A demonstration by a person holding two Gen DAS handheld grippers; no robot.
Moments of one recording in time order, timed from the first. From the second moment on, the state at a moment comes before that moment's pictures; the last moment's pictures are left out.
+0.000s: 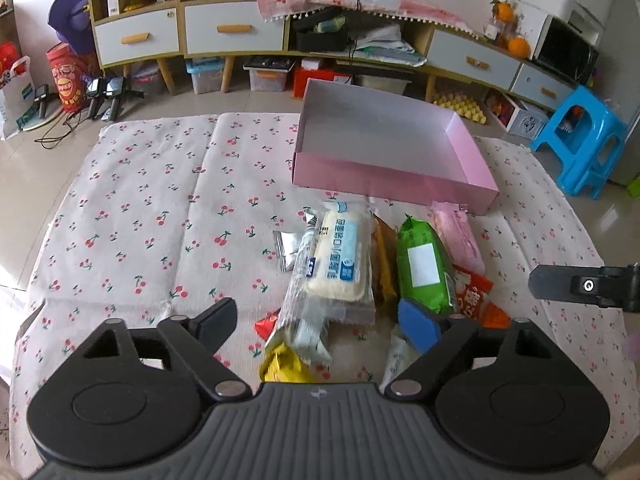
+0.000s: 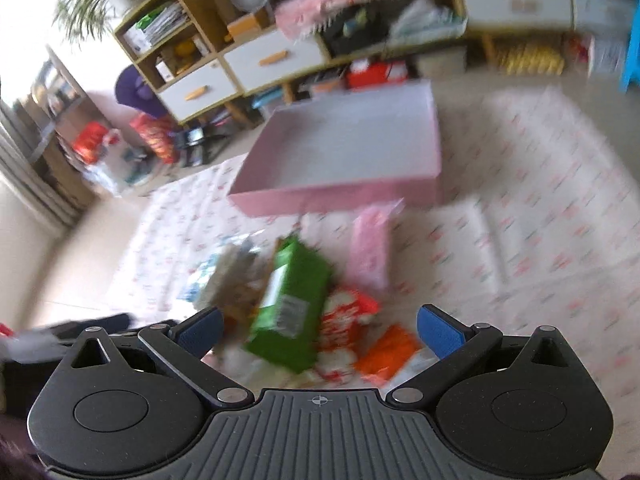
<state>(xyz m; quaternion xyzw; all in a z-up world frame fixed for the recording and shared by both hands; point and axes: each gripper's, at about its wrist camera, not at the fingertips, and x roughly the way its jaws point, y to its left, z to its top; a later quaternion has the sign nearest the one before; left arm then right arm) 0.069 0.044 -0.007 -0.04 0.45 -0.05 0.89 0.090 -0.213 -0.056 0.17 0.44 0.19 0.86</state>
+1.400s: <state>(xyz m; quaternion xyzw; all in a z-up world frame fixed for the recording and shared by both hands) 0.109 0.053 -0.023 -0.10 0.48 -0.05 0.87 0.141 -0.179 -0.126 0.33 0.54 0.13 0.76</state>
